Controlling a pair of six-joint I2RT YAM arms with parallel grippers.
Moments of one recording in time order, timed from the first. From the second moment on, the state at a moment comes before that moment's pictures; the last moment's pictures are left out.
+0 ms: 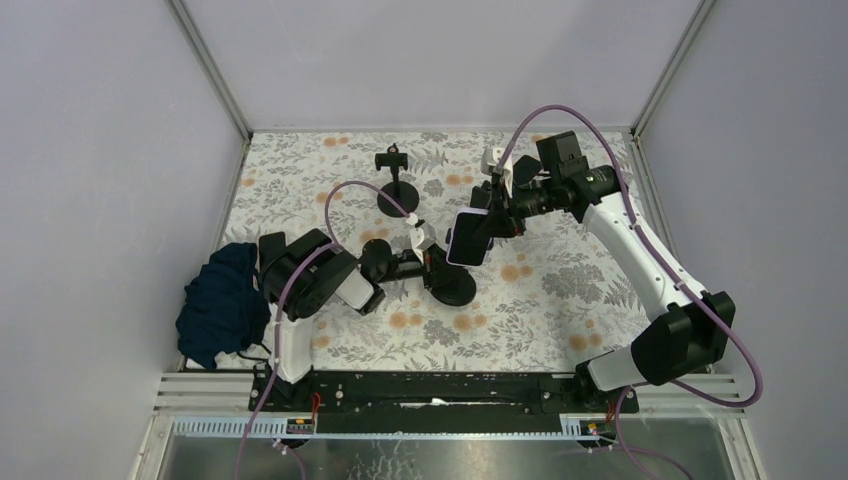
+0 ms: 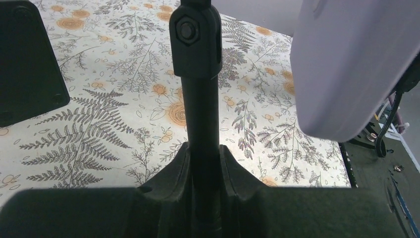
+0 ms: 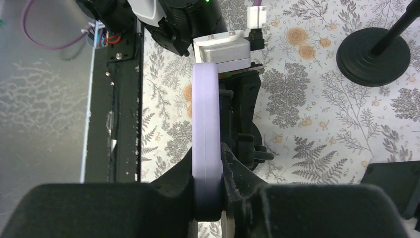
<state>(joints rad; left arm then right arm) -0.63 1.99 0.58 1.49 0.73 -0.30 0.35 1.44 1.40 -0.89 -1.03 -0.67</state>
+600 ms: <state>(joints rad) -0.64 1.86 0.47 1.42 0.69 -0.21 0.30 1.60 1.52 -0.95 -1.12 -0.40</state>
